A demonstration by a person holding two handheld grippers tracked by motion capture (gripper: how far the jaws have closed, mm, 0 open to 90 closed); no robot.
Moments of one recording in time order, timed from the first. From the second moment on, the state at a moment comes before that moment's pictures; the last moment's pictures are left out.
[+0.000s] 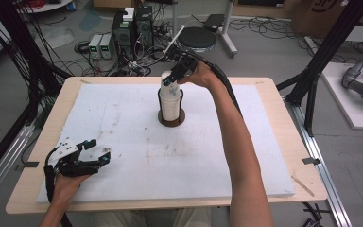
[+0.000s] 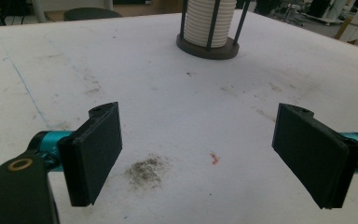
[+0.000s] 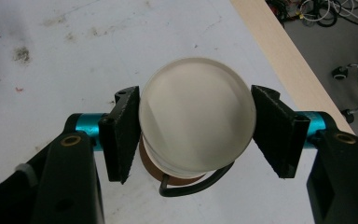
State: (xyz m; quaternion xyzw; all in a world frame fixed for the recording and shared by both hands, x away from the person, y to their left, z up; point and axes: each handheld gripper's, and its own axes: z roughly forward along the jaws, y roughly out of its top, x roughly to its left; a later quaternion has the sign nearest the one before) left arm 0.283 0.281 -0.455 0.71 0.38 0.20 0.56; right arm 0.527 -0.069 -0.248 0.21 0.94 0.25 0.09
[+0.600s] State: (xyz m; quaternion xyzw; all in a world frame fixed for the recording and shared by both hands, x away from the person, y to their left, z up) left arm 0.283 0.281 -0.455 0.71 0.38 0.21 0.56; right arm 0.521 -0.079 -0.229 0.21 0.93 0.28 0.10
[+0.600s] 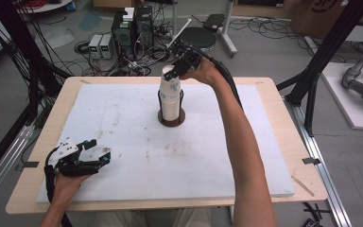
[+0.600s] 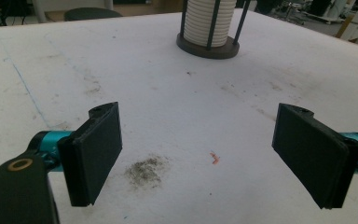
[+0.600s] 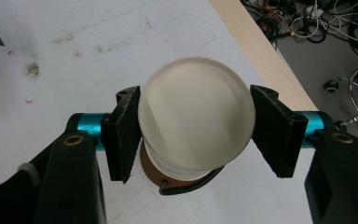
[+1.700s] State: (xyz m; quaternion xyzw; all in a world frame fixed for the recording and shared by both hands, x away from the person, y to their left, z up) left arm 0.283 0.280 -0.455 0.71 0.38 0.21 0.56; right arm 0.503 -0.098 -0.201 0.20 0.91 0.33 0.12
